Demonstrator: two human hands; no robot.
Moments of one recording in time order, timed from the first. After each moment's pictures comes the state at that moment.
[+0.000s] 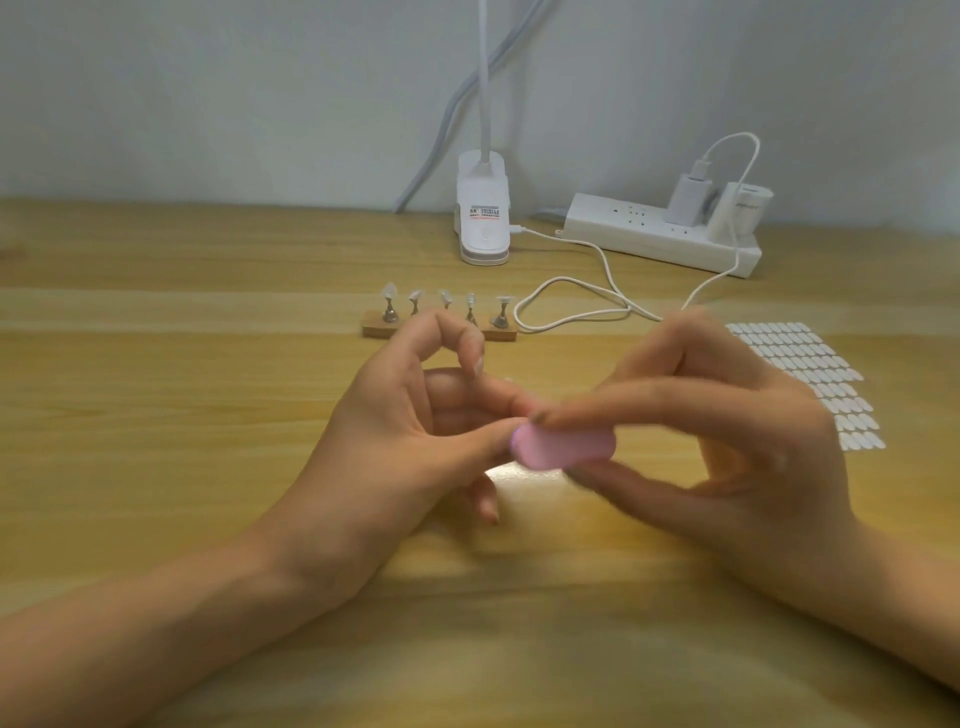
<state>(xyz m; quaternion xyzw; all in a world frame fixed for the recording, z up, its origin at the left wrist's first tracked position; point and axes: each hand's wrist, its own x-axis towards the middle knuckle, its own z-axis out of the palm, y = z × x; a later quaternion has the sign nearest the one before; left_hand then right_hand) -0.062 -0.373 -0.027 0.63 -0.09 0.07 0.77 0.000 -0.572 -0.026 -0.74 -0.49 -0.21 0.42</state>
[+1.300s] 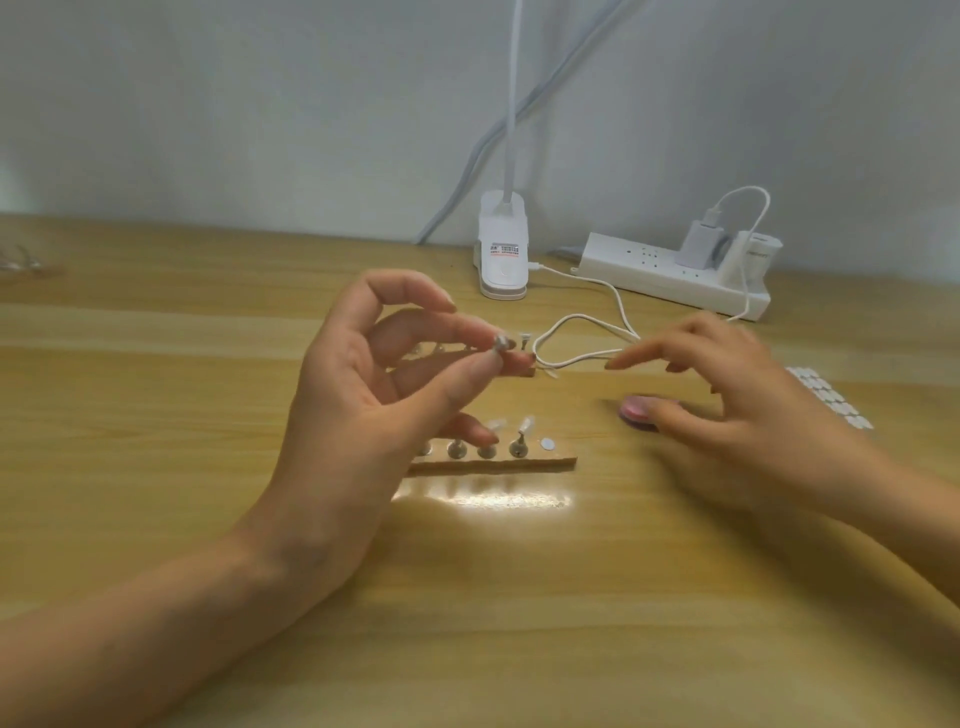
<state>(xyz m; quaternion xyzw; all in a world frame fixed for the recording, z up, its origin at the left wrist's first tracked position) -0.057 -0.352 -0.015 0.59 -0.12 0.20 0.77 0.051 -0.589 -0.010 -0.91 -0.32 -0.02 0.25</state>
